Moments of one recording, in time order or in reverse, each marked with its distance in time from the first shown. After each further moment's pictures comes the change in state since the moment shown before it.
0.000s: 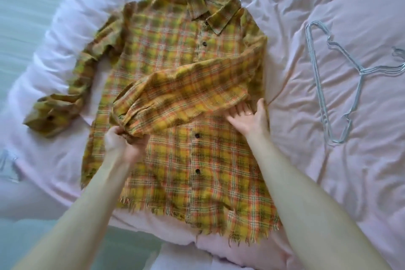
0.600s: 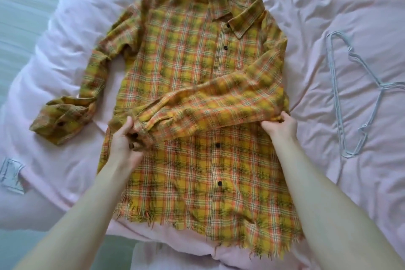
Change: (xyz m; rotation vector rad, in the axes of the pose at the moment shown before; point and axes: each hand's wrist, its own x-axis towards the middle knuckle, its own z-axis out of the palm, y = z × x) left_hand 0.046 0.047 -0.027 0.221 -0.064 -0.015; right_hand 0.001 -0.001 0.027 -0.040 0.226 -0.285
